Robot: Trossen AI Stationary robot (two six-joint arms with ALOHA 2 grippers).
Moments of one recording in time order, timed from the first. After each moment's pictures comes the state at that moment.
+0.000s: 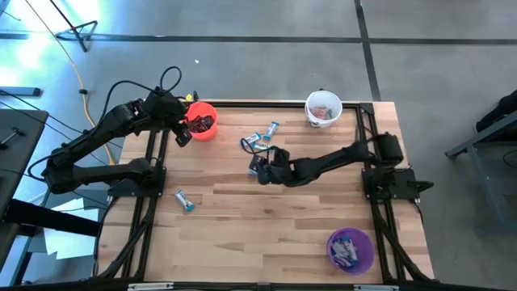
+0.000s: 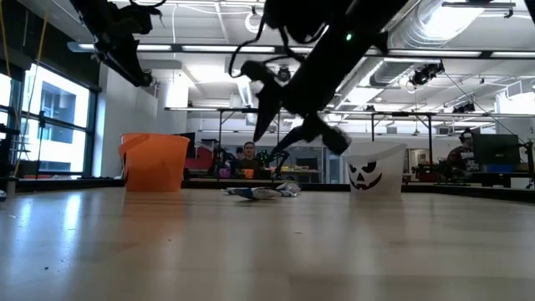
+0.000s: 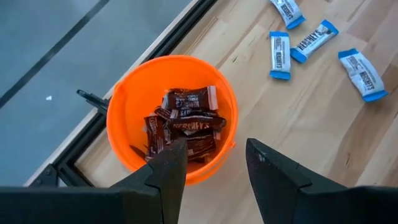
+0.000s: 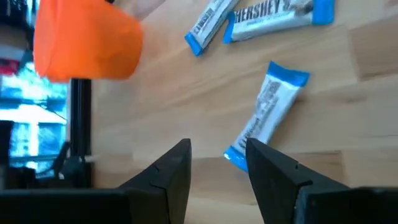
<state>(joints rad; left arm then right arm) 0.66 0.89 0.98 -0.97 -0.12 0.07 0.10 1.90 1.21 -0.19 0.56 1.76</state>
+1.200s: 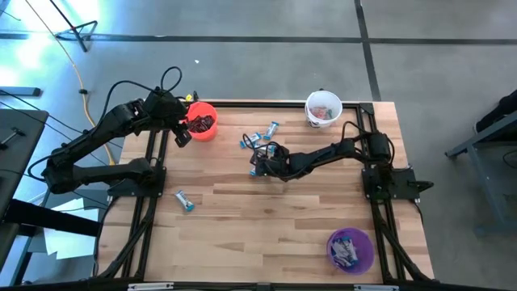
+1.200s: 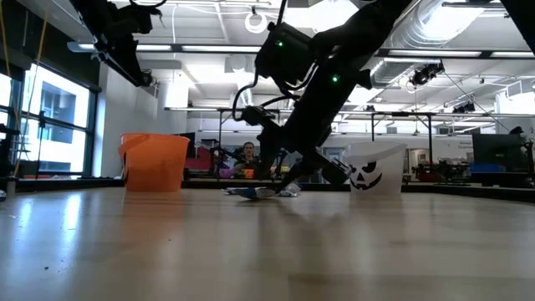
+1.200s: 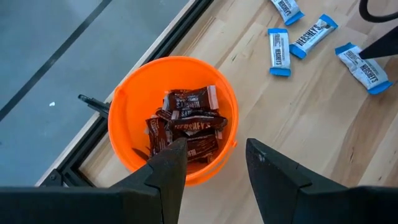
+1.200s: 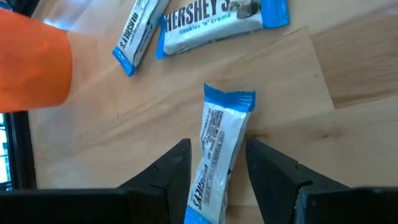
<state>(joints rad) 0.66 0.89 0.98 -0.97 -0.12 0.12 0.00 2.02 1.21 -0.18 0.45 1.83</state>
